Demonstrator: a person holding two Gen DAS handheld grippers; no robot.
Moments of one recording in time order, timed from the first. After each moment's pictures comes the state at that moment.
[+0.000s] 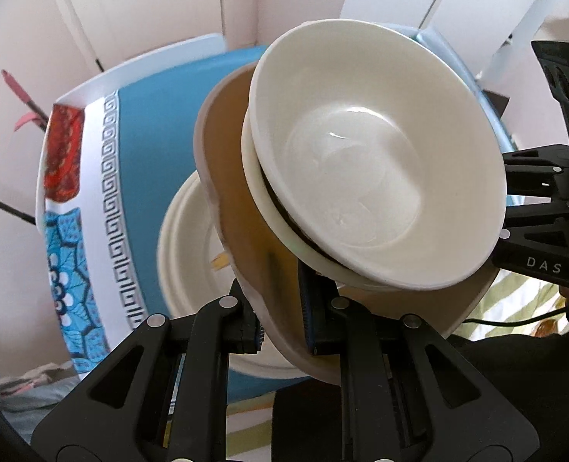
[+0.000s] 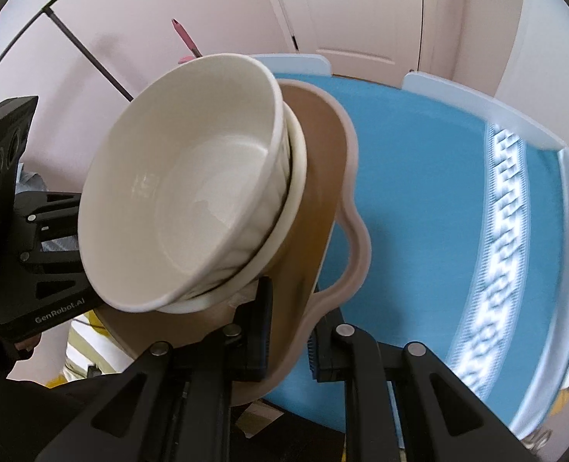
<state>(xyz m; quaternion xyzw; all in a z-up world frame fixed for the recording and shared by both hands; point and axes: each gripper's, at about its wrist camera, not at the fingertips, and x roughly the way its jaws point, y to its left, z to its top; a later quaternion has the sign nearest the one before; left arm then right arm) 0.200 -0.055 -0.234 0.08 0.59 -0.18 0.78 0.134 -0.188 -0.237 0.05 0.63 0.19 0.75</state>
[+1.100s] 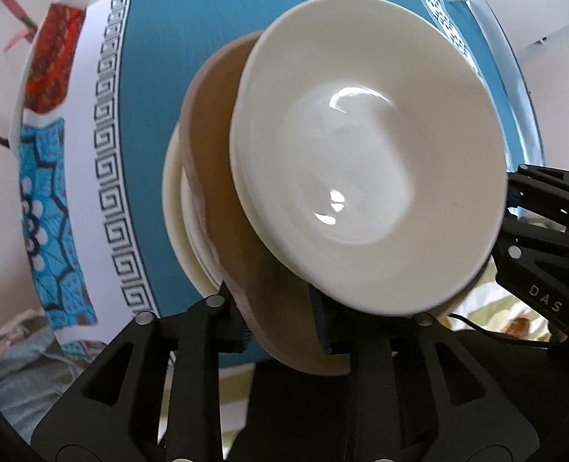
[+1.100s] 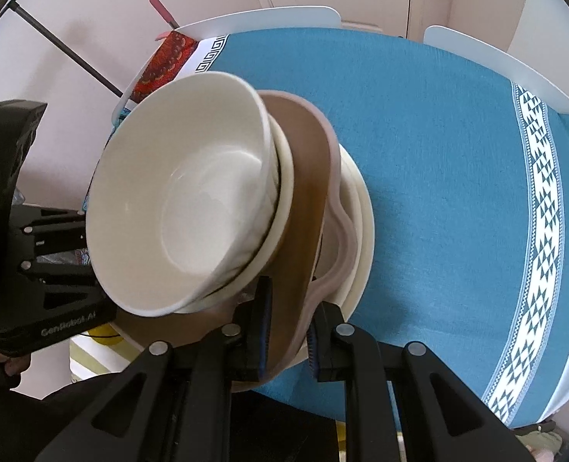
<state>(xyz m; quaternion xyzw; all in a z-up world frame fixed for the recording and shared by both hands) 0.208 -0.028 -0.284 0.02 0.70 -0.15 0.70 0.143 -0.143 -0.269 0.05 0.67 0.15 0.72</state>
